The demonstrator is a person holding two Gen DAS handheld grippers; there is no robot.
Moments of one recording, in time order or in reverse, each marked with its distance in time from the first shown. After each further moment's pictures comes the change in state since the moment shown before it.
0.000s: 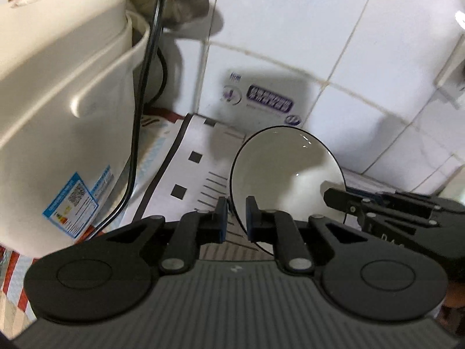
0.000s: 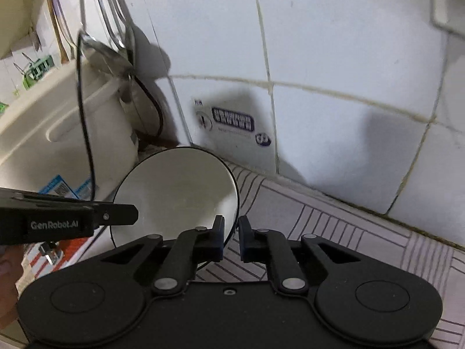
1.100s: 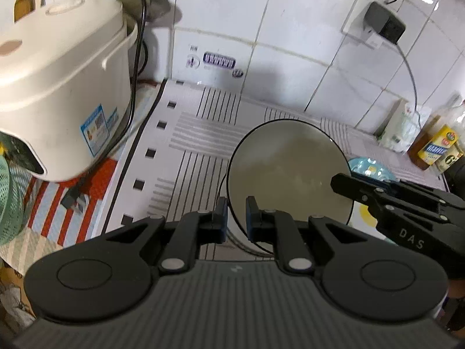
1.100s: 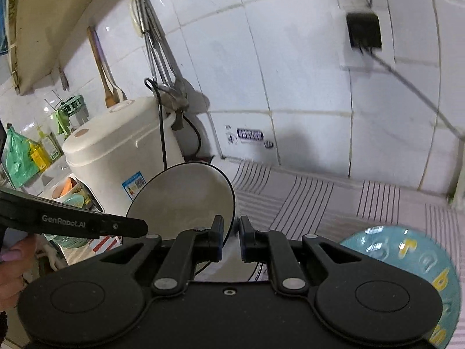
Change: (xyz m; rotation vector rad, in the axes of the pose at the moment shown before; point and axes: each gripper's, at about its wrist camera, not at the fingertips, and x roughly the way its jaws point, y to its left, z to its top) left arm -0.114 -0.018 -0.081 0.127 0.066 -0.078; right arm -0.153 0.039 -0.089 0.082 -0.164 0.026
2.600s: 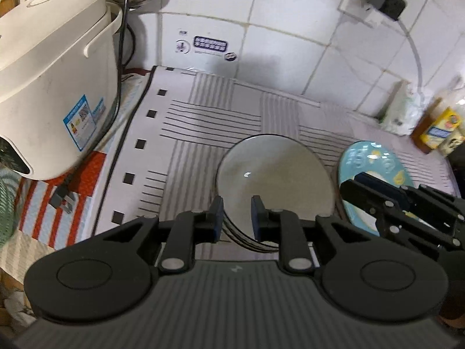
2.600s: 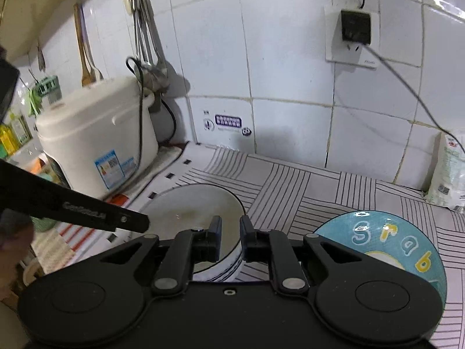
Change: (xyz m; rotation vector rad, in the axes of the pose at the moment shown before) left arm 0.016 -0.002 -0.001 0.040 0.050 -0.023; right arm -0.002 0.021 -0.023 -0.062 -0.004 -0.156
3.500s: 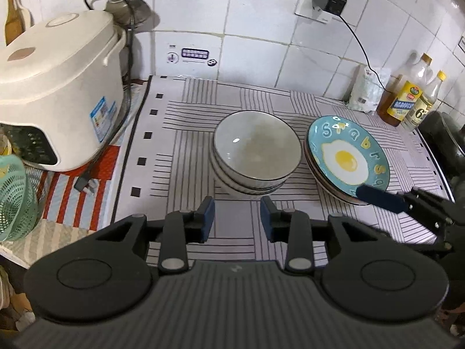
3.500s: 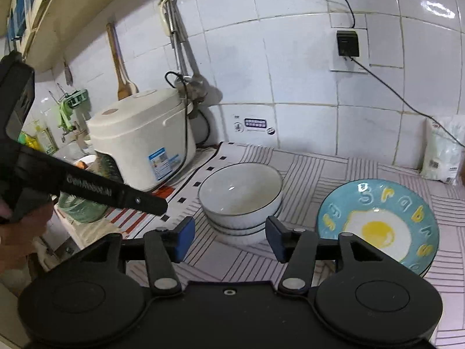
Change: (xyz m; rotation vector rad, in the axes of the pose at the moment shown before) left arm -0.081 0.010 -0.052 0.105 -0.047 -0.048; right arm -0.084 0.028 -0.048 0.029 -0.051 0.077
